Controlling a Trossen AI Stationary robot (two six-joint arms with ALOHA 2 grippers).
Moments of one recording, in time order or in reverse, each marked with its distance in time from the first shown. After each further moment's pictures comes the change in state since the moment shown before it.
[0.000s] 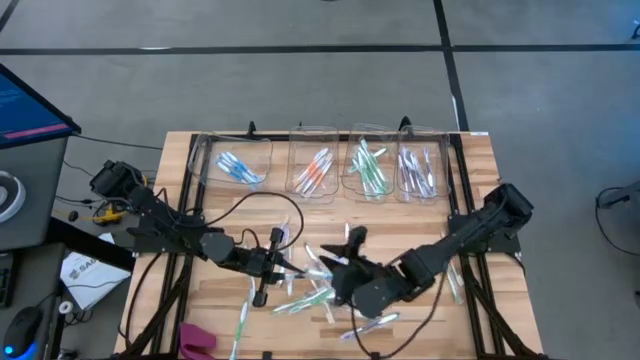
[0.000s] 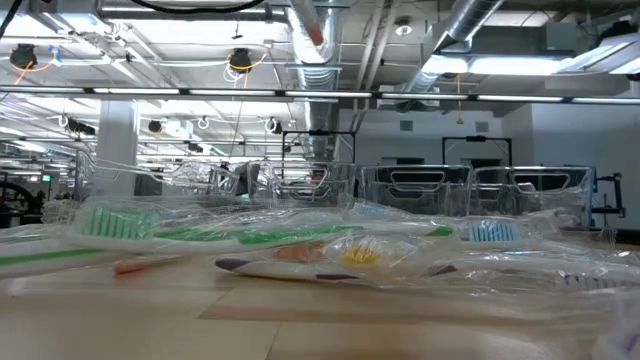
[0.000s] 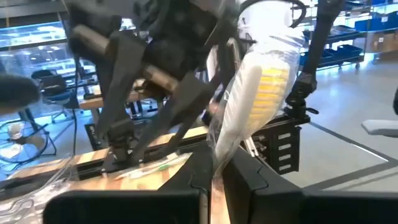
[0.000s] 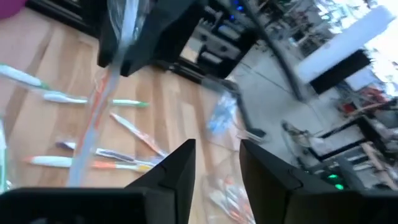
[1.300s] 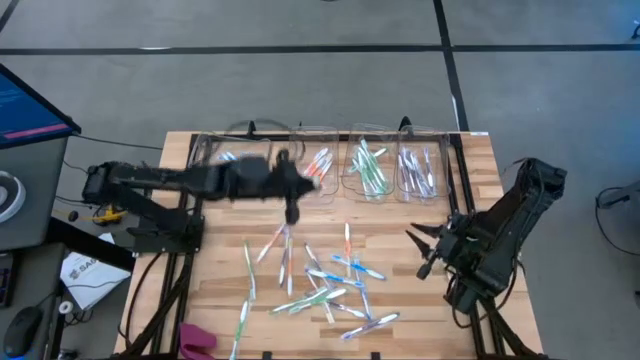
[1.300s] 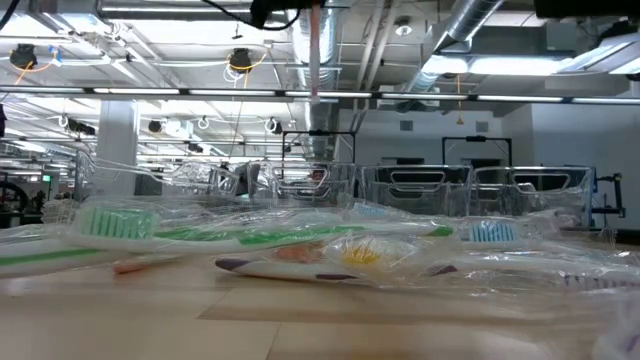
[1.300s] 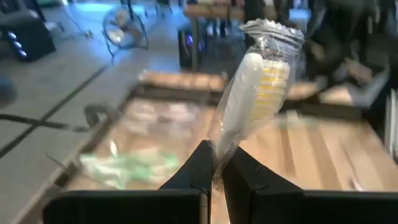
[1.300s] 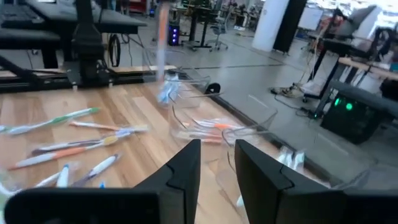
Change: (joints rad) left arm 0.506 -0.072 0.498 -0.932 0.097 -0.215; right arm 0.405 -0.398 -0.554 -1.122 0.426 1.919
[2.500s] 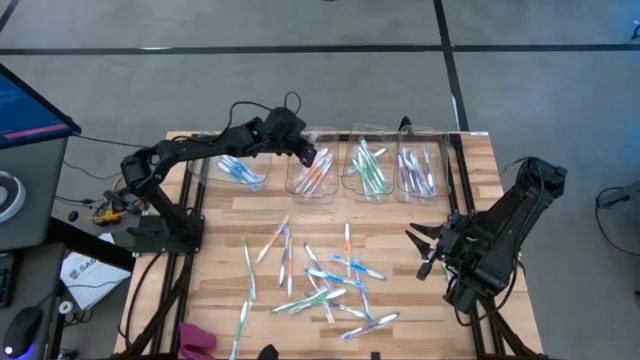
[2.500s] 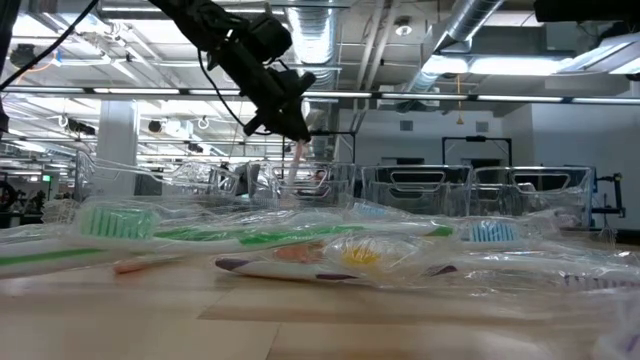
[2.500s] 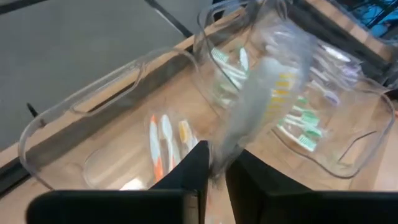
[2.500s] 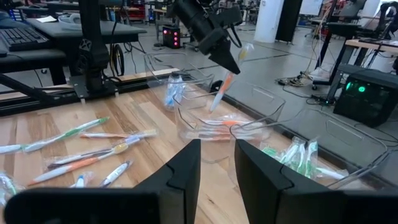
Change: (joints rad) left arm 0.526 0.336 0.086 -0.139 0.200 -0.264; right arm -0.001 -0.015 -0.018 0.049 0.001 0.066
